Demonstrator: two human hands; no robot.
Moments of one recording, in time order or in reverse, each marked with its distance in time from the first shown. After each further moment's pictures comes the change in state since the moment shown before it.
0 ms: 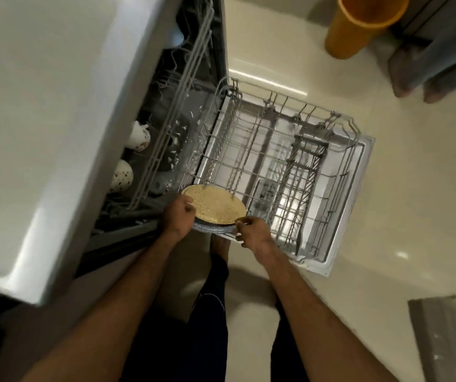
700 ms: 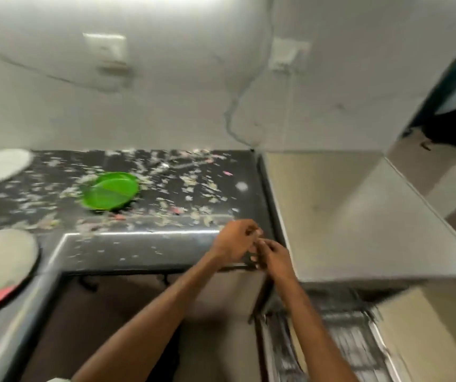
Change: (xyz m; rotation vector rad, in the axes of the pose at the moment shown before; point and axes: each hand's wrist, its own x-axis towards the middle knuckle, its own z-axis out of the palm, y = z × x) left_hand -0.421 0.003 -0.294 -0.391 0.784 0.041; right_hand -0.428 -0.123 0.150 -0.524 -0.680 -0.821
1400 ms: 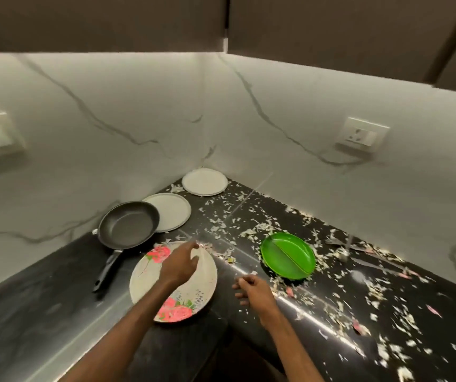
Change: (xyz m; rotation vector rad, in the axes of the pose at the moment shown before) left_hand -0.203 -0.384 -0.383 0.201 0.620 -0.684; right_hand 0.003 -0.019 0.500 -0.371 -0.763 -0.017
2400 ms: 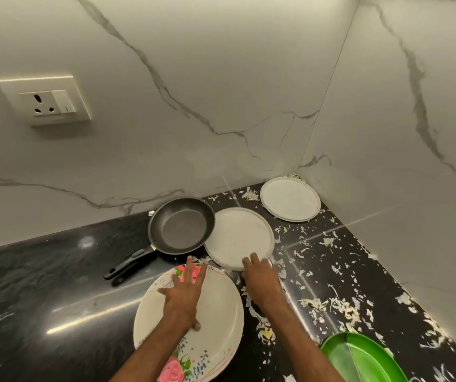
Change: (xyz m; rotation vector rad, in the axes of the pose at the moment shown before) left_hand 0.062 -0.033 0.032 0.455 -0.343 -0.669; right_hand 0.259 -0.070 0.092 -1.570 -0.360 -0.824
